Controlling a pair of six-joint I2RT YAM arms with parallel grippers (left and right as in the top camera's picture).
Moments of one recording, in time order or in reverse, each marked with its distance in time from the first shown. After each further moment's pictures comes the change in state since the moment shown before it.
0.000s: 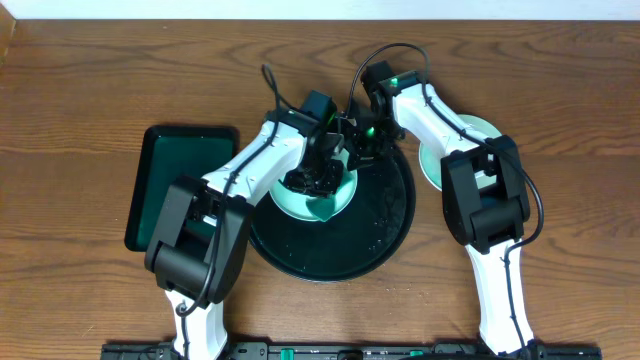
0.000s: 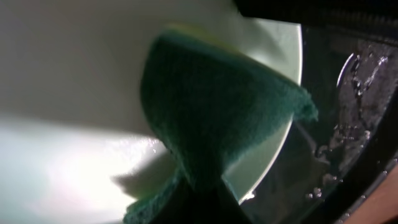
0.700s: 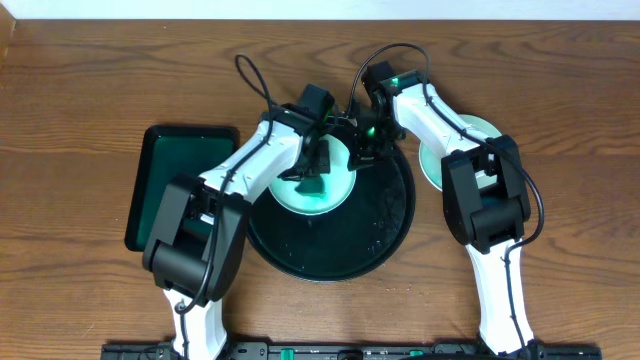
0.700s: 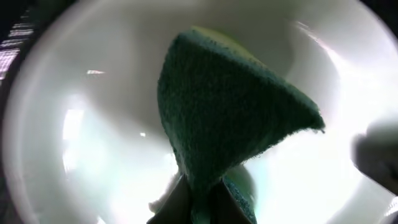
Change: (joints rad) left arm 0.026 0.004 -0.008 0.128 -0.325 -0.368; right arm -0.001 0.000 0.000 -0.002 -0.002 0.002
